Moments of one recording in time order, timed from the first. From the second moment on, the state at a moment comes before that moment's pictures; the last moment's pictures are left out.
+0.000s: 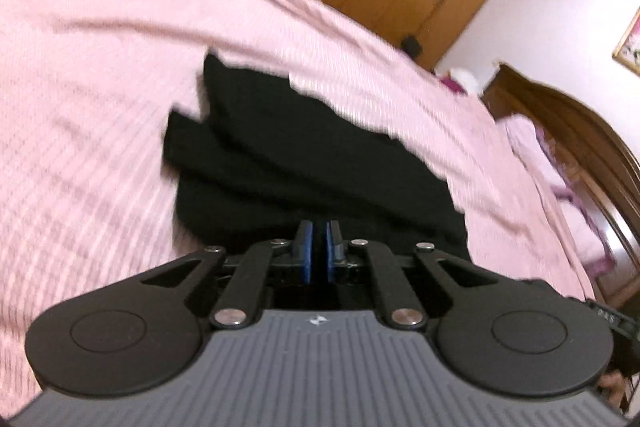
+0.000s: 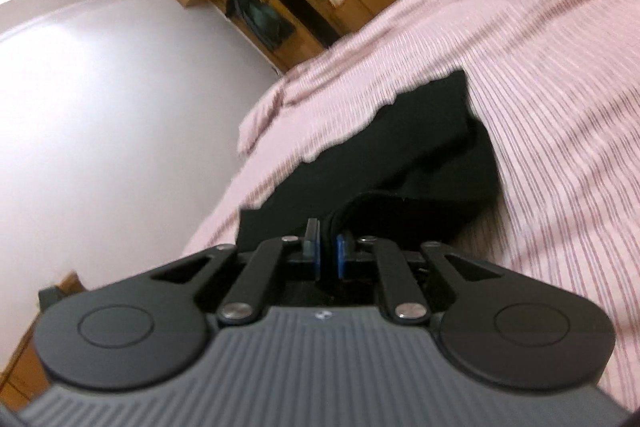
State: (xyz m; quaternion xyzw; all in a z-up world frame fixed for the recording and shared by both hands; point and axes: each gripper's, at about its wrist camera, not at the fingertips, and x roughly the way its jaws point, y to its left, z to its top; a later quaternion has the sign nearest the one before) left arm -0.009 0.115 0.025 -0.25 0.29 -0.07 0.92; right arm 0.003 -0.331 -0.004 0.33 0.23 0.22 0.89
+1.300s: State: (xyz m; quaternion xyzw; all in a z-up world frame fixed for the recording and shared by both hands) left arm 0.059 0.039 -0.031 0.15 0.43 -0.30 0.84; right arm 0.038 -0.331 -0.046 0.35 0.29 0.16 0.87
